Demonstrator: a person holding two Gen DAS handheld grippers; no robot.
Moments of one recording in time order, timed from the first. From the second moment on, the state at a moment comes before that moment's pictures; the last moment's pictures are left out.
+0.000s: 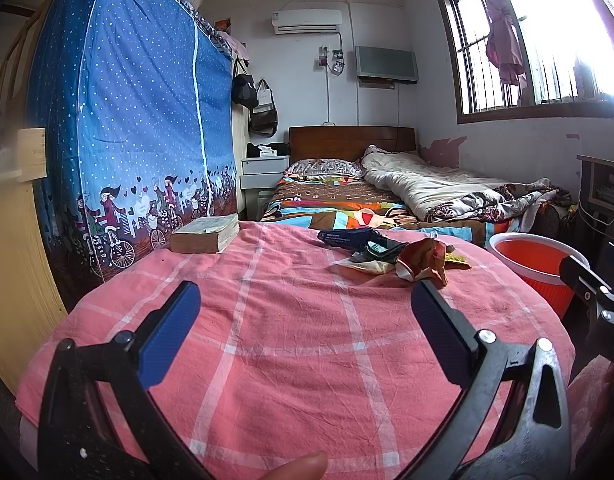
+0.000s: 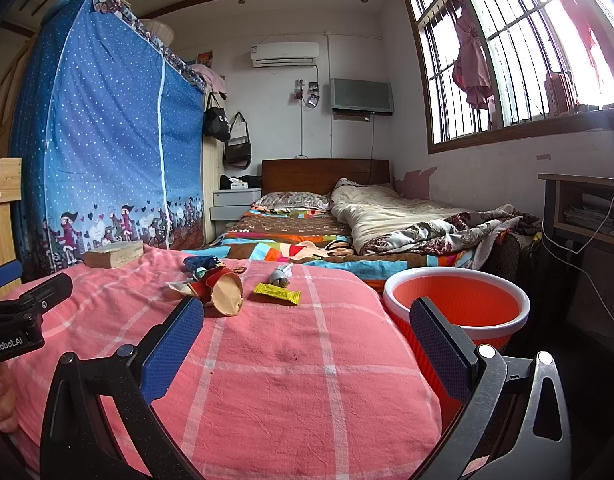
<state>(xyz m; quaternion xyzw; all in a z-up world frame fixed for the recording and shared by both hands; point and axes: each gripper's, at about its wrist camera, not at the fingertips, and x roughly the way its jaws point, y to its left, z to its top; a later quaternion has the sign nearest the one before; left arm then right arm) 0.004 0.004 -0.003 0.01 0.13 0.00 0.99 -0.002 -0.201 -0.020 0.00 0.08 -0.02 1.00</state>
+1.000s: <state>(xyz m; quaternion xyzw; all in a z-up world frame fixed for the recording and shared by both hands) 0.009 0.002 0.011 0.01 0.13 0.00 0.99 0.005 -0.201 -0.013 0.01 0.09 -0.02 1.00</state>
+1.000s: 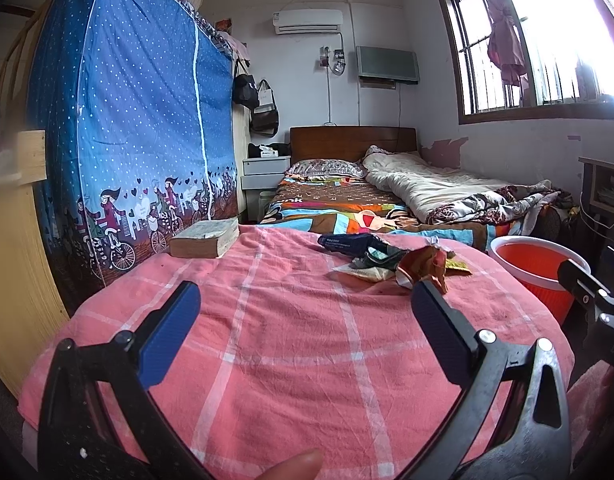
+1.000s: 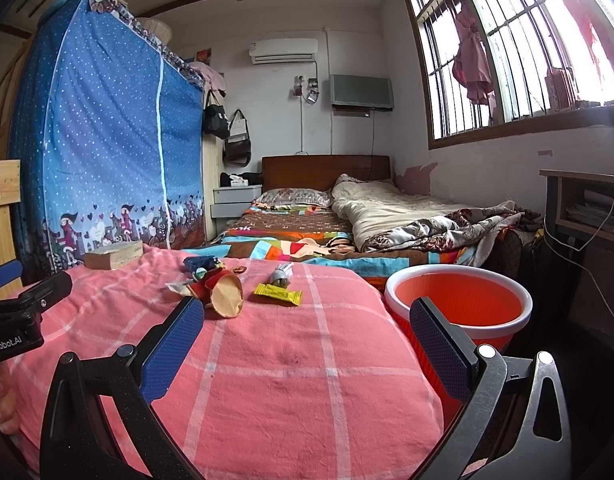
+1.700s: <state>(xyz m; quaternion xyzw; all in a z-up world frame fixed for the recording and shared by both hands) 0.065 -0.003 0.043 -0.01 0.10 -0.01 0.99 0.045 -0.220 0.026 -0.01 0.03 0.00 1.00</state>
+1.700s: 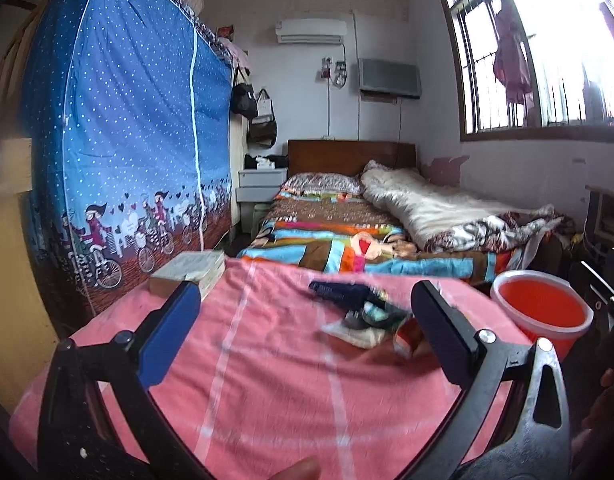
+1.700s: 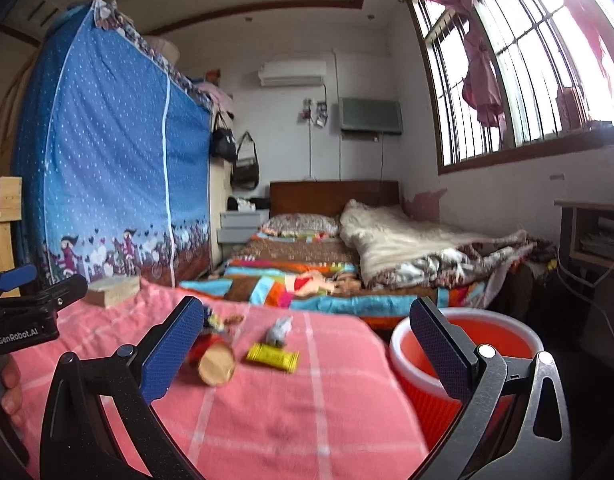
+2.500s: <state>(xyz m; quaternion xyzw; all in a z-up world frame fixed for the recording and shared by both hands) 0.183 0.003 0.018 -0.03 0.26 -0.04 0.96 0.169 -0.228 0.014 -0.03 0.14 0.10 0.98</state>
